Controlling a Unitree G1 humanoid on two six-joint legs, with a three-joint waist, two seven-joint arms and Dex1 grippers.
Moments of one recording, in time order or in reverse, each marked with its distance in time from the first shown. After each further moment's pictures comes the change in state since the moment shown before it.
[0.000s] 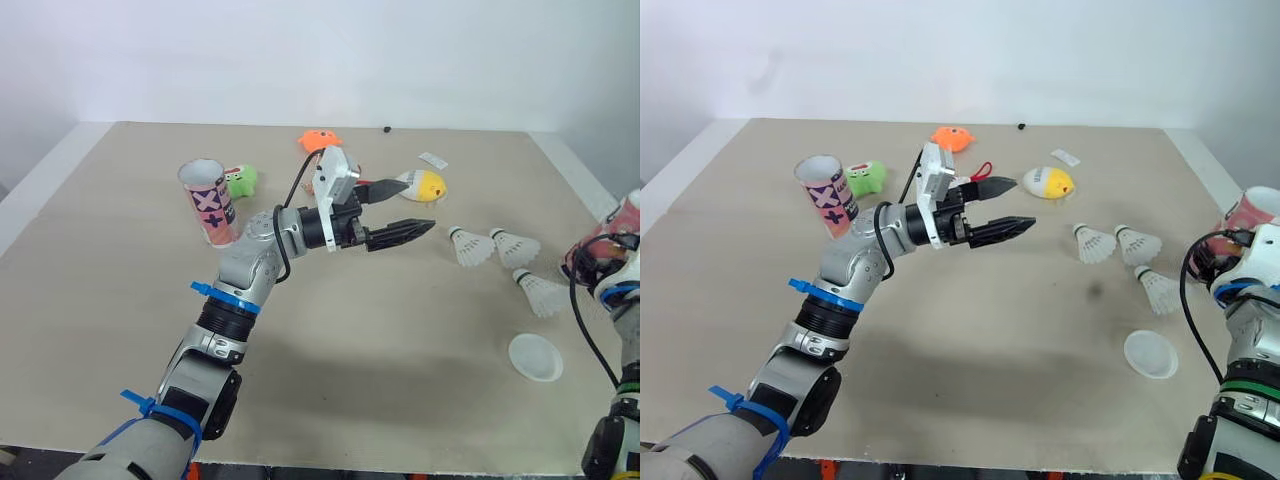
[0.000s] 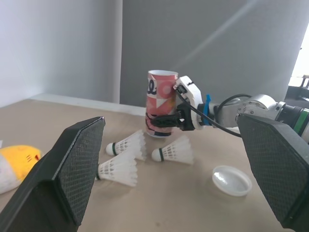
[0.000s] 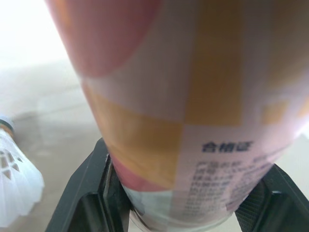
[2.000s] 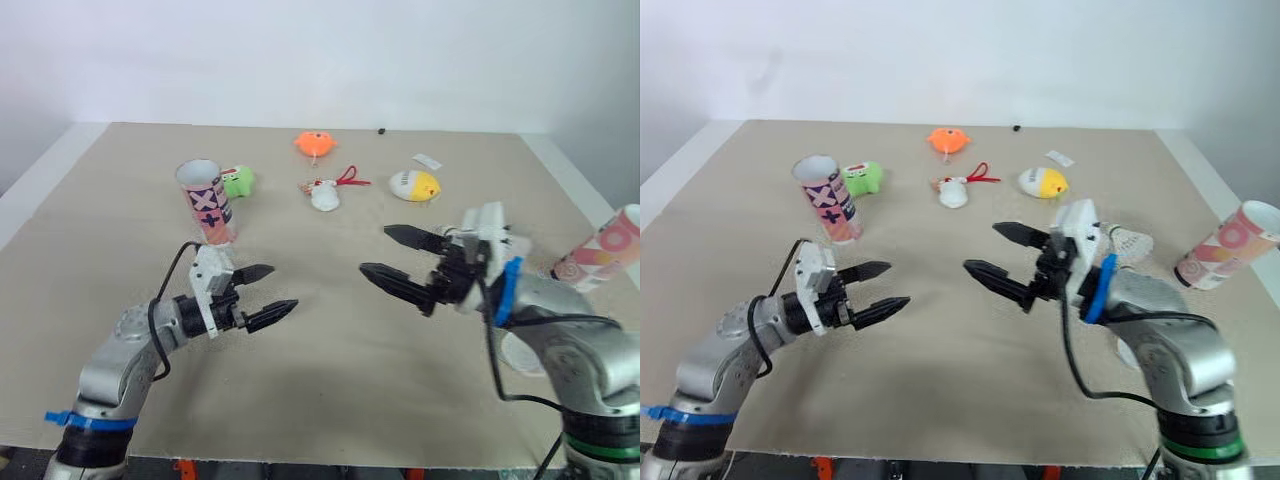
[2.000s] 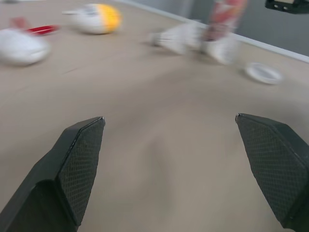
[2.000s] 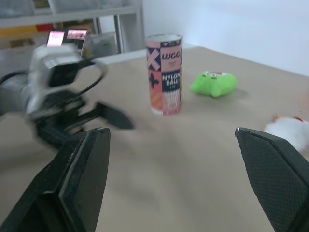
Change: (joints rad) left arm 0.790 0.380 0.231 -0.591 -0.081 0.116 0.135; right arm 0.165 0.194 0.485 -1.118 0.351 0.240 0.454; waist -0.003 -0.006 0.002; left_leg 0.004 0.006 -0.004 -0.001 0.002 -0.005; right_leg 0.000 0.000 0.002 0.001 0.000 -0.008
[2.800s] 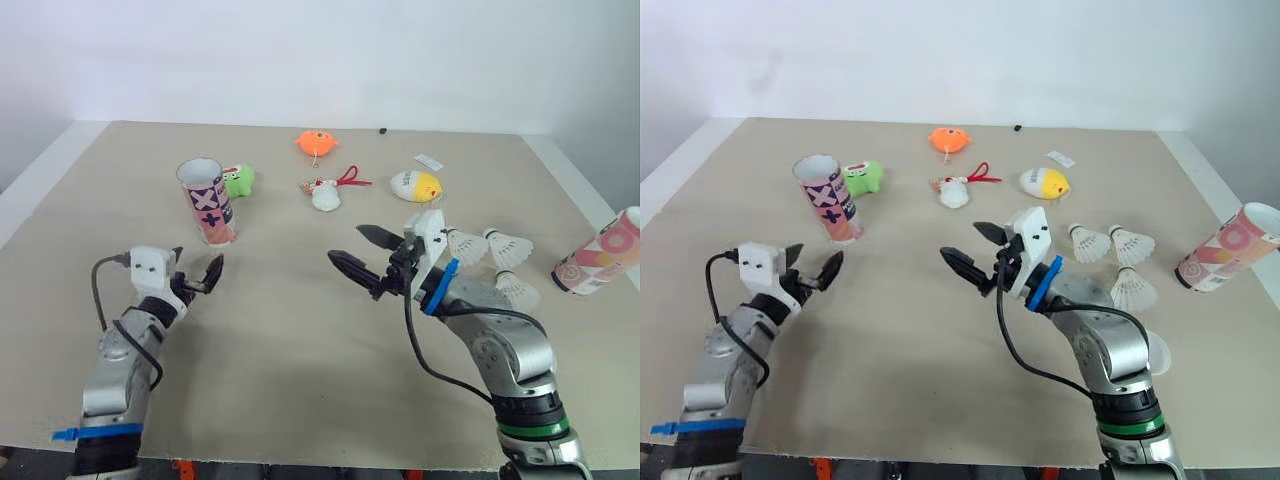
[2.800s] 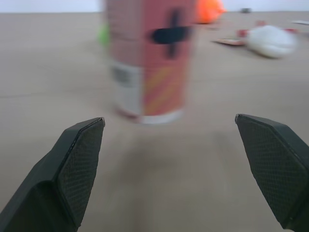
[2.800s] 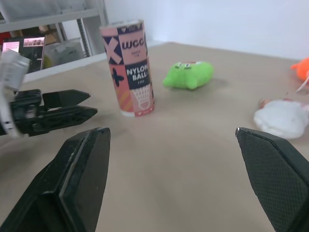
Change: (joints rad) left arm -0.084 -0.117 0.139 0.268 0.210 -0.217 0.466; right arm -0.017 0.165 0.084 0.086 -0.142 -0.081 -0.126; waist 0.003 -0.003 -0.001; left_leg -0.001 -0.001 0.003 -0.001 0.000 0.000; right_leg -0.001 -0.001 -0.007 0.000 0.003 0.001
